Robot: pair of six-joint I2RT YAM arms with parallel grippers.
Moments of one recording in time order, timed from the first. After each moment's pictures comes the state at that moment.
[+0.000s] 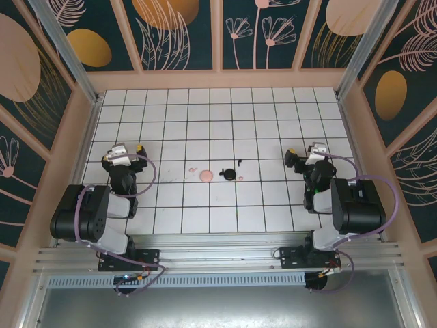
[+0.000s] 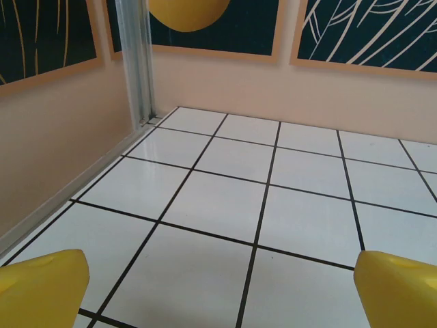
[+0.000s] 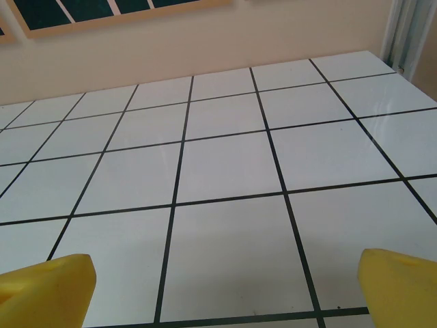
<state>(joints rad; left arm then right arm) -0.04 1.53 0.21 1.22 -0.28 -0.10 -0.05 1.53 0.22 1.11 -0.10 0.10</state>
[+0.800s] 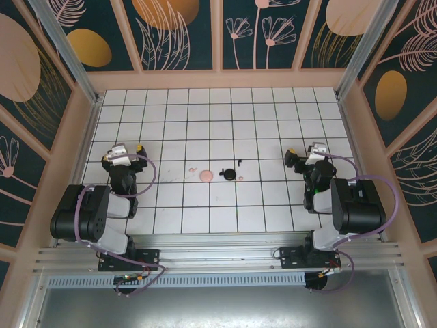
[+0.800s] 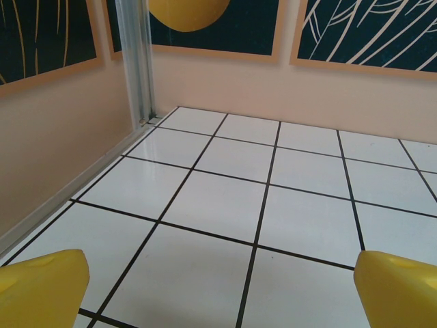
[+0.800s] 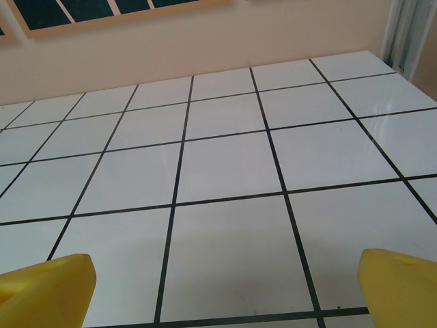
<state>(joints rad) -0.04 1.53 0.21 1.22 -0.28 -0.10 -0.05 1.53 0.22 1.10 -0.10 0.10</state>
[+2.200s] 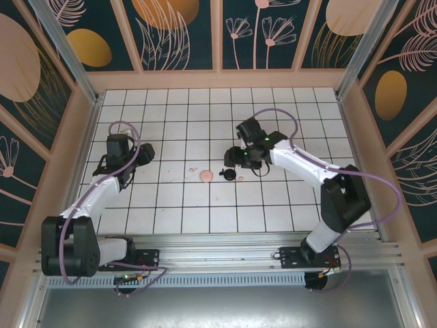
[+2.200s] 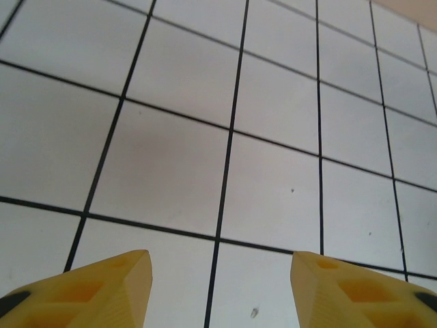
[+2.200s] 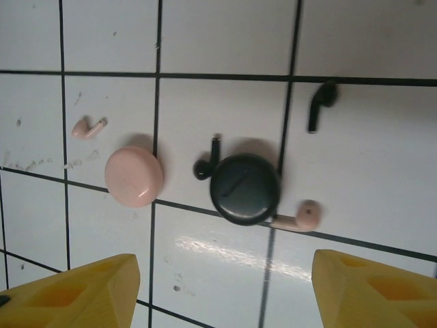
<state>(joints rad) -0.04 1.26 0.68 -0.12 0.12 -0.40 0.65 1.66 1.26 -0.70 -0.15 0.58</state>
